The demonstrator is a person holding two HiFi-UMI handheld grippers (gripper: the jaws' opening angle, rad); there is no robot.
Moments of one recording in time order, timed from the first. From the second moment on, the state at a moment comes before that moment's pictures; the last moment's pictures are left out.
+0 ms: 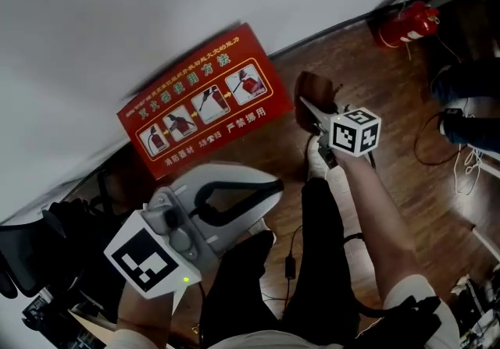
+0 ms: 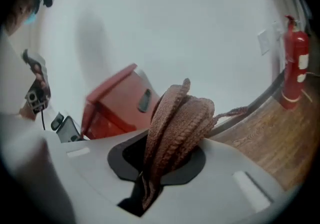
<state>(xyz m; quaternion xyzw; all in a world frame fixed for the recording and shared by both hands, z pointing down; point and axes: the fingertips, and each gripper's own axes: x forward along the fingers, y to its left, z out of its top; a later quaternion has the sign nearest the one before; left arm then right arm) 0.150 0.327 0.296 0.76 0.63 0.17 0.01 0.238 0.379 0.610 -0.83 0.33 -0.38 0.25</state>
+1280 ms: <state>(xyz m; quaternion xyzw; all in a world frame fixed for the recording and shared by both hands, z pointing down) 0.084 0.219 0.355 0.78 0.59 0.19 0.07 0.182 0.273 0.648 -0.80 0.06 -0.27 0.54</state>
